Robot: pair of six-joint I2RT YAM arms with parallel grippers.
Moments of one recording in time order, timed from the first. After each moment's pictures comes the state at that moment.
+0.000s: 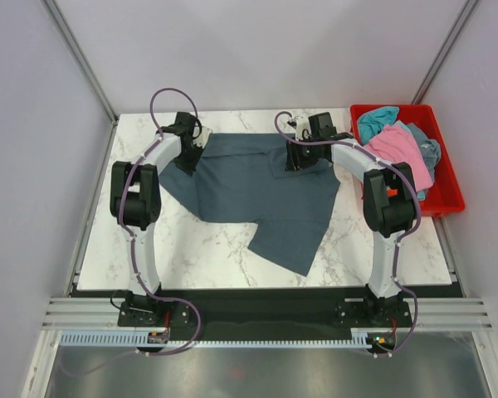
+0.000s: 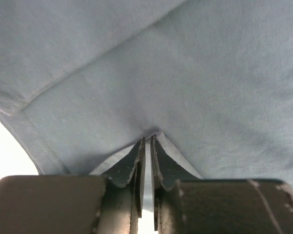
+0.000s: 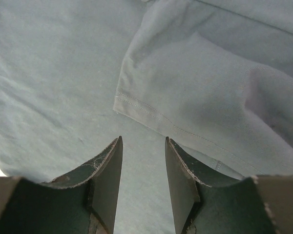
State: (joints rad) left arm -0.16 2.17 1.73 -0.73 -0.03 0.30; right arm 0.28 2.08 1.59 -0.41 -0.39 -0.05
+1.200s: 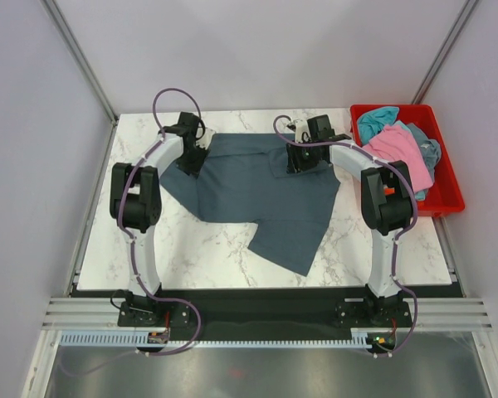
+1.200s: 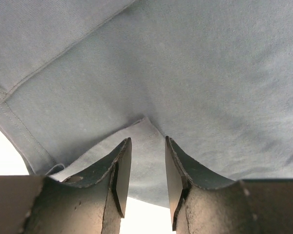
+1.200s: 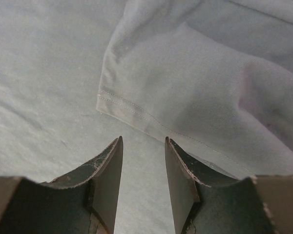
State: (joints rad) left arm -0.19 2.13 1.71 -0.76 -0.01 0.29; right arm 0.28 2.11 1.59 -0.41 -0.35 -0.07
